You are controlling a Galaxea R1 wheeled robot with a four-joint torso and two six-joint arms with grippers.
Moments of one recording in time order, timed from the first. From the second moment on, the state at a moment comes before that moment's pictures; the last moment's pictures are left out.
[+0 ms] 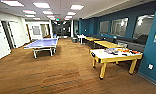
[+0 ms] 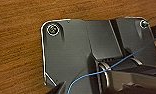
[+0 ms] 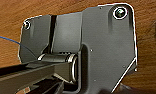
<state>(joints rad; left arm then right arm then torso) 1.53 2.99 -2.72 0.12 -0.02 -0.13 -1.51 2.98 -2.65 -0.07 -0.10 0.02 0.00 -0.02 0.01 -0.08</state>
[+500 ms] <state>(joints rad) 1.53 2.99 -2.72 0.12 -0.02 -0.13 -1.51 2.99 -2.67 -0.07 -0.10 0.02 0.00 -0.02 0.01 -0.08</state>
